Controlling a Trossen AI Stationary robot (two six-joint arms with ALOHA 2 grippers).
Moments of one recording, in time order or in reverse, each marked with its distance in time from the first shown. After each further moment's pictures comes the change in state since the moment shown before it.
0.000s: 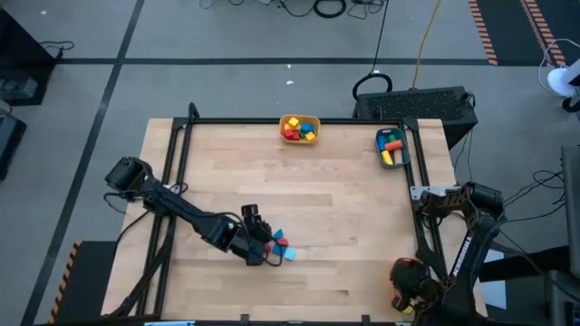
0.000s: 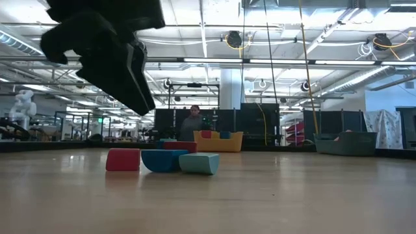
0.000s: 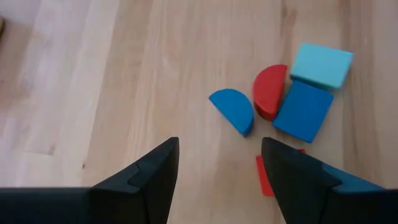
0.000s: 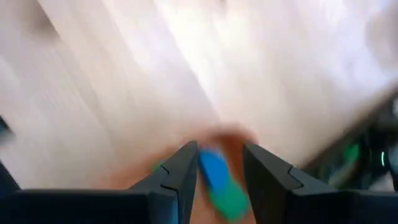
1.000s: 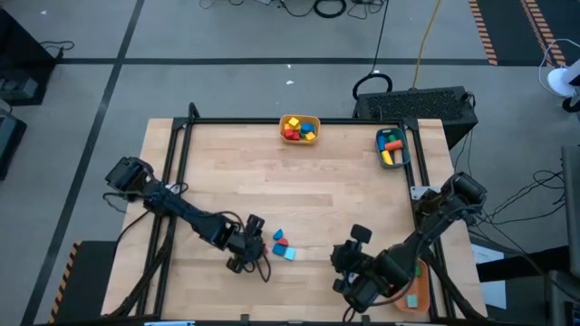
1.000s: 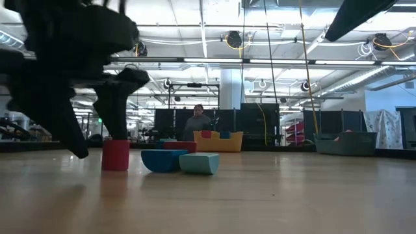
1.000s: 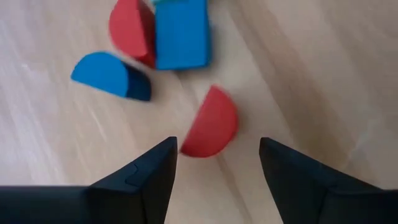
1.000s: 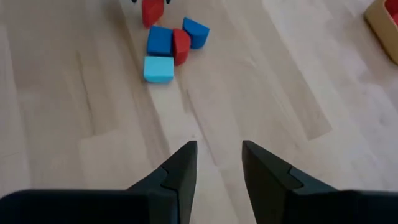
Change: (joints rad) left arm 0.001 0.000 -0.146 0.149 0.307 0.457; right arm -0.425 0.000 0.047 0.448 0.413 -0.711
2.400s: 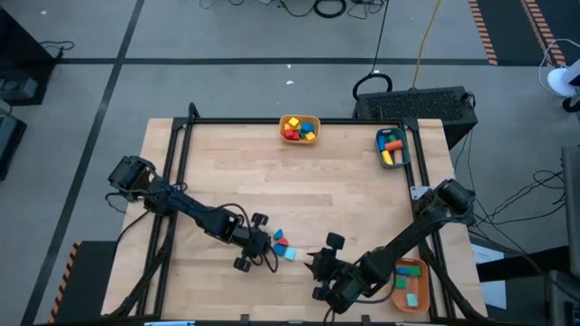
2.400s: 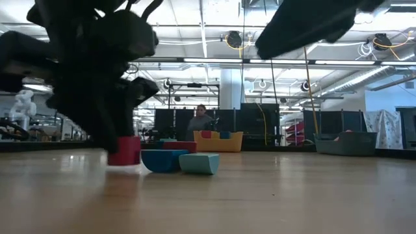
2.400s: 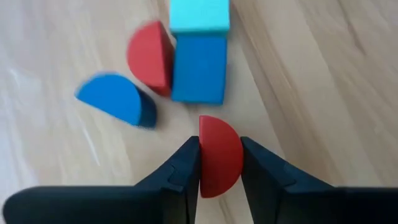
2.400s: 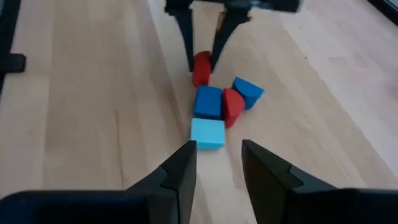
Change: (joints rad) left arm 0.075 0.013 -0.013 0.115 0.113 -0.082; right arm -0.063 0.114 -0.109 0.573 0.097 -0.297
